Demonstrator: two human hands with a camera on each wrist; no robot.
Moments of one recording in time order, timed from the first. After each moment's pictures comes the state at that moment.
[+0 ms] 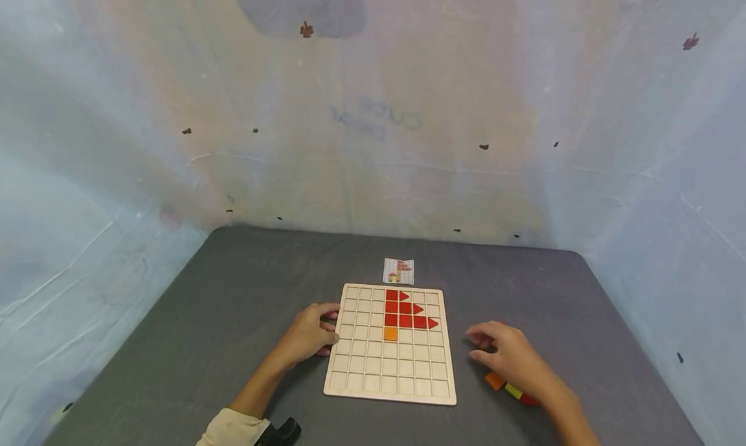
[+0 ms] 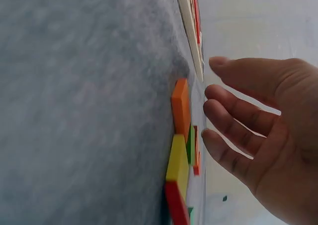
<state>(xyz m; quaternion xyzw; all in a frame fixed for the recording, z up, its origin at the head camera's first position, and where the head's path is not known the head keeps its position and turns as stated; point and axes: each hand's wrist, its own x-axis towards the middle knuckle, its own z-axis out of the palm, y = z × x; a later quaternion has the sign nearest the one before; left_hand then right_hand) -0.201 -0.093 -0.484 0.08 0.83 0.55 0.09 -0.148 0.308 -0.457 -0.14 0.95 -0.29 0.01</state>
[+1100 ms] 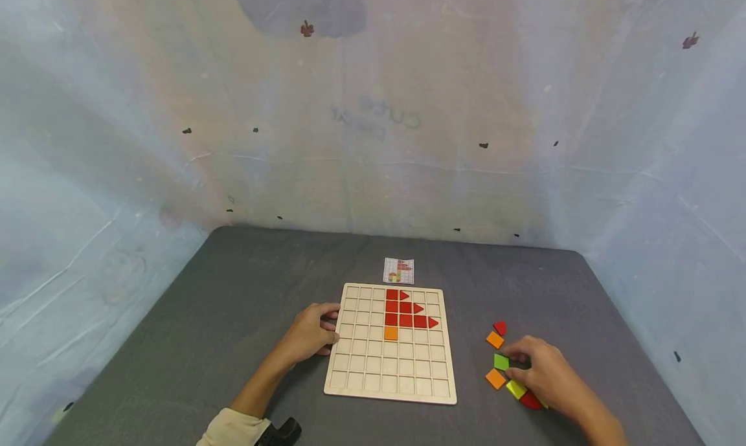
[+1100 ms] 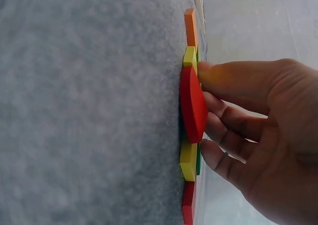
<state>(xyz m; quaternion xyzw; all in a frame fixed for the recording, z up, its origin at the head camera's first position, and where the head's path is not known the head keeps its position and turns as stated) -0.201 -0.094 -0.486 0.09 0.83 0.54 0.08 -0.128 0.357 -0.463 -0.09 0.97 -0.23 0.05</state>
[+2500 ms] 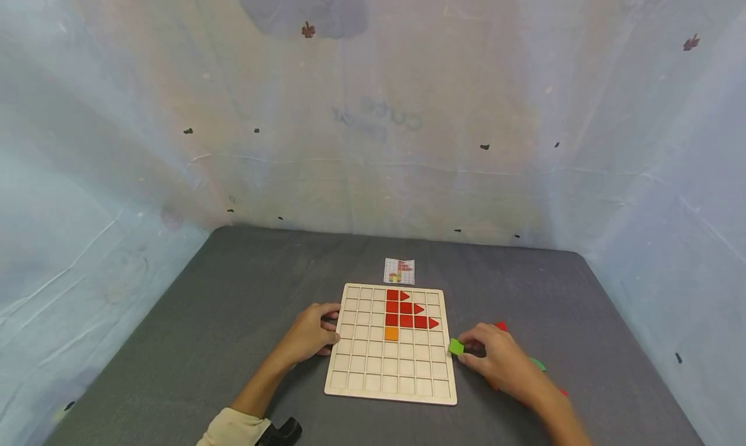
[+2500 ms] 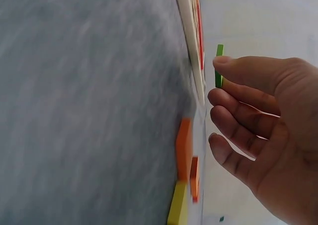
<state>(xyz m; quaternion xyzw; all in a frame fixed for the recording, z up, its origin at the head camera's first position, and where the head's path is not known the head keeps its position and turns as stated) -0.200 -0.093 -0.484 0.09 0.83 0.55 0.09 -0.145 0.293 -0.460 -0.19 0.94 -0.28 -0.01</state>
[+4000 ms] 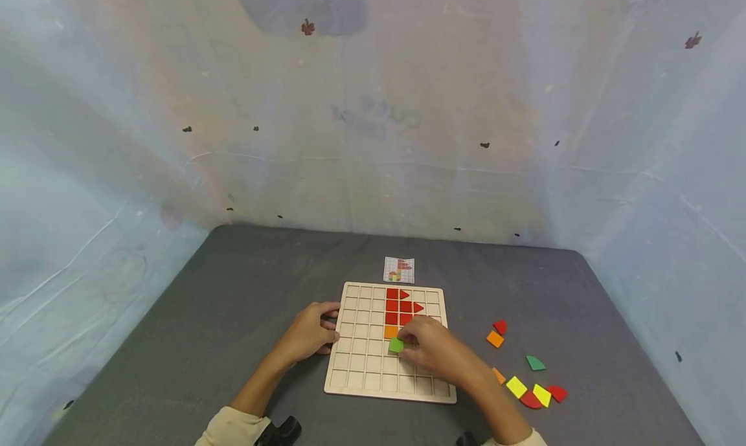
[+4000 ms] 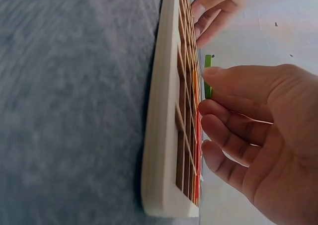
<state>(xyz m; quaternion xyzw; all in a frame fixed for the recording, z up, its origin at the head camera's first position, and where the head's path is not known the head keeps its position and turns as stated) -0.202 -0.092 -0.485 0.08 0.83 0.54 0.08 -0.172 0.200 -0.458 -0.29 0.91 -0.28 0.02</state>
